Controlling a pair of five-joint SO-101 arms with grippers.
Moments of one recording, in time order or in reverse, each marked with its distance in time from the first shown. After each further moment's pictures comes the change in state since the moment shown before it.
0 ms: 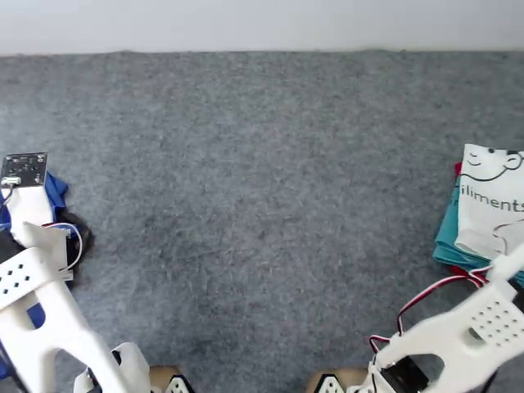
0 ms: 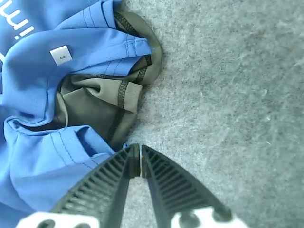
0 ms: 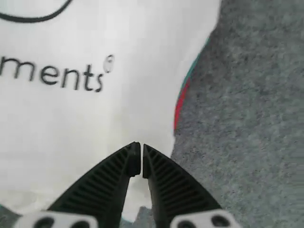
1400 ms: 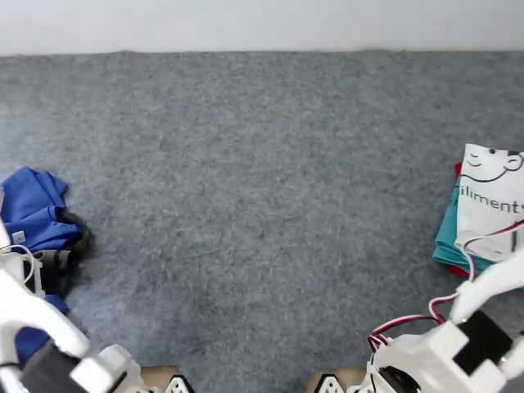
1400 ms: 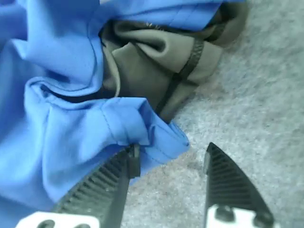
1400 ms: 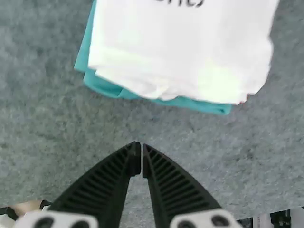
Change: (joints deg) left arm -17.9 22.0 -4.1 -5.8 -11.1; right arm -3.9 -34.2 26.5 21.5 -6.2
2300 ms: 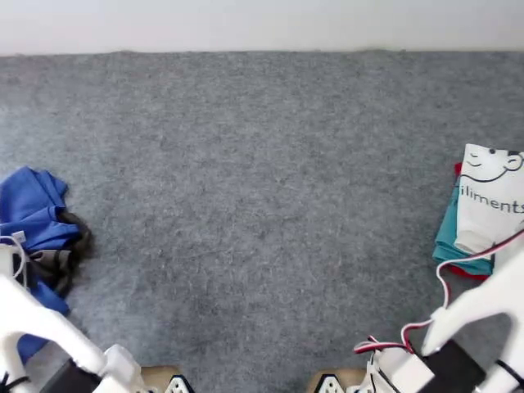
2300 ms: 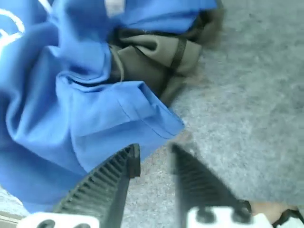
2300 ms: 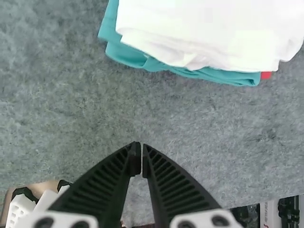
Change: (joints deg) left arm 1.1 -9.3 -8.5 13.1 -2.8; right arm 0.0 -14.6 15.6 0.1 -0.4
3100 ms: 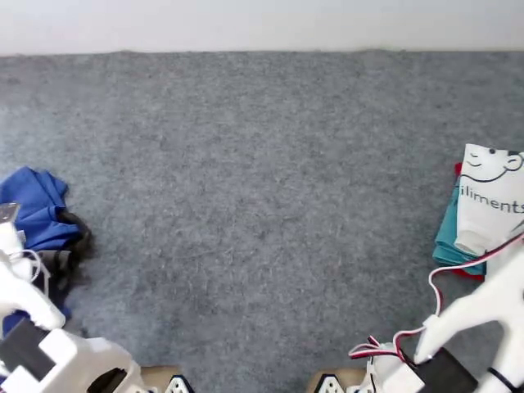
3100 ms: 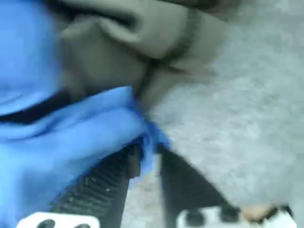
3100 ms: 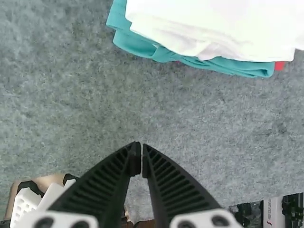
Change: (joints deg) left arm 0.6 21.5 6.3 -9.0 1.5; right arm 0.0 -3.5 4.7 0.0 0.0
